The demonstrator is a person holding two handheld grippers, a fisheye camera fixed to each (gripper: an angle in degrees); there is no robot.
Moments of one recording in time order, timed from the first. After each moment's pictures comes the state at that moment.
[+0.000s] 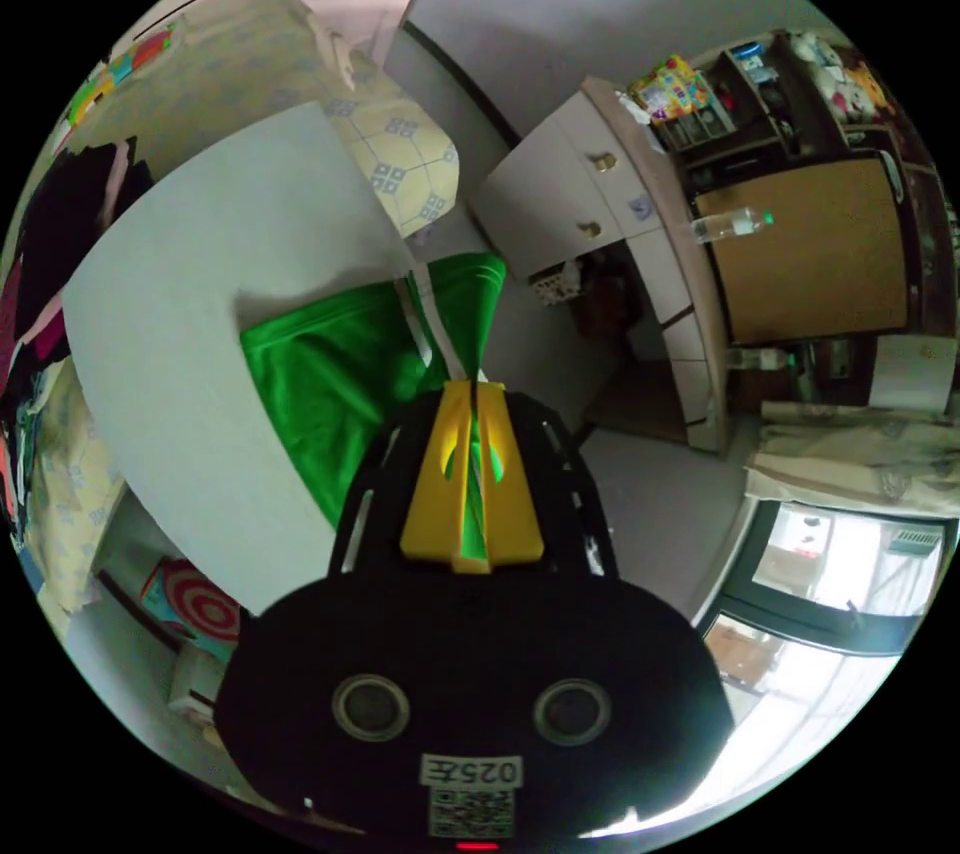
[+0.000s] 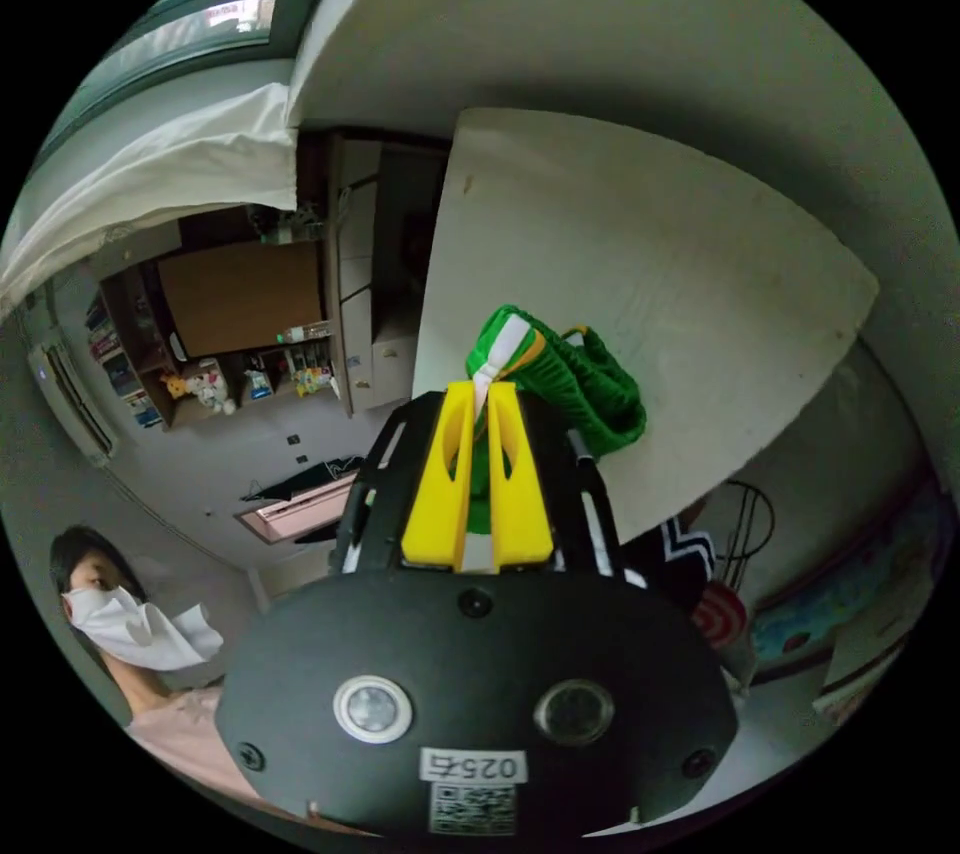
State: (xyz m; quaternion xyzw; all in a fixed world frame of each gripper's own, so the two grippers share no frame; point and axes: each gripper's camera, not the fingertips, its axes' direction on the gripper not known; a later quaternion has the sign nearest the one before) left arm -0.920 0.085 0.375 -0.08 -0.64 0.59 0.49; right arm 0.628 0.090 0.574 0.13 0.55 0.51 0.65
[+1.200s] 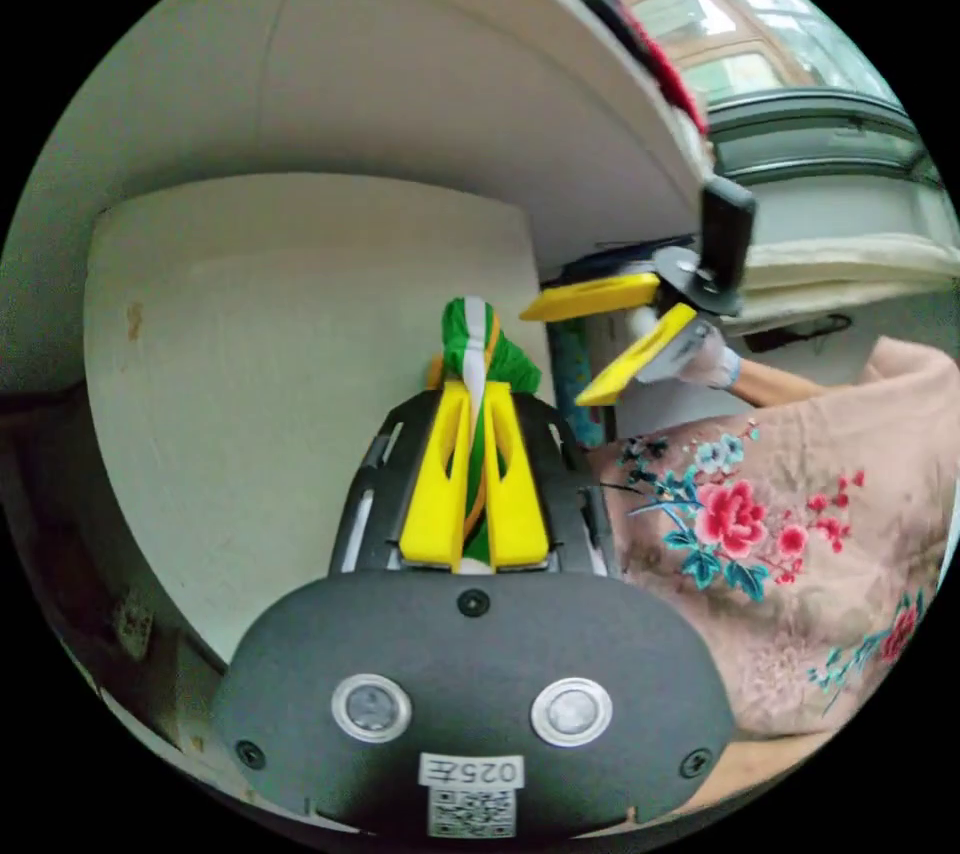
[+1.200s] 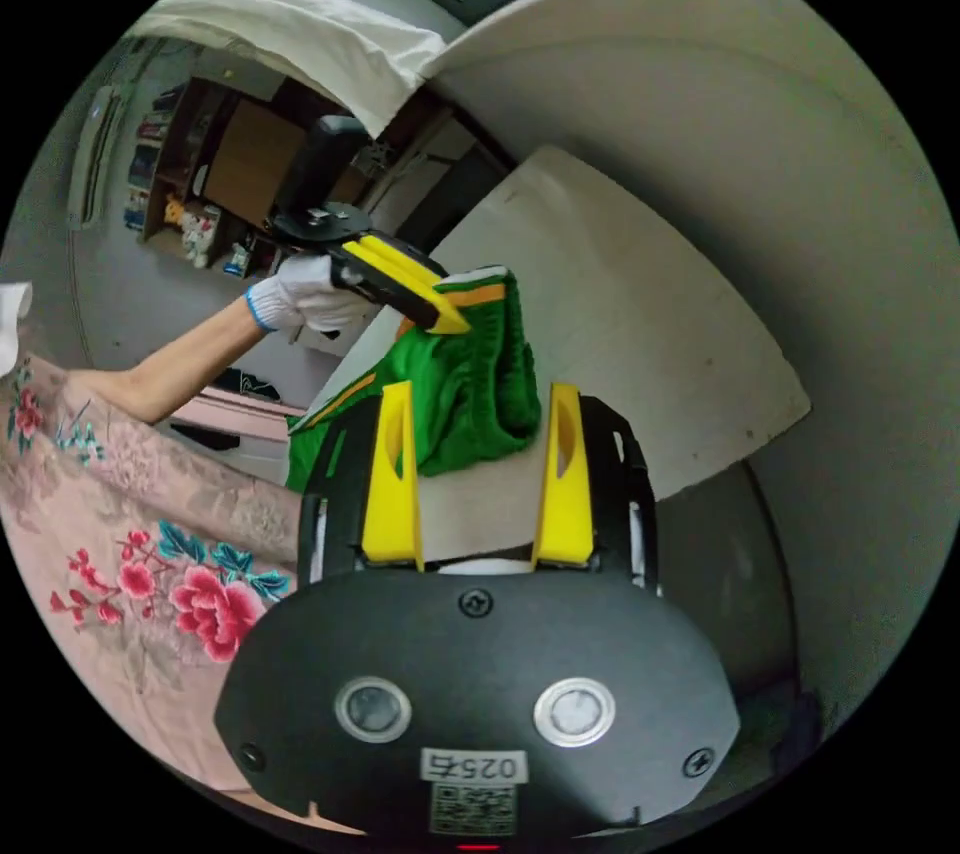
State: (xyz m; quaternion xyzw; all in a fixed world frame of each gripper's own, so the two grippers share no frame) left arm -1.745 0.122 0.110 -0.80 -0.40 0.22 -0.39; right arm 0.628 0.142 0.611 -0.03 0.65 0.28 0.70
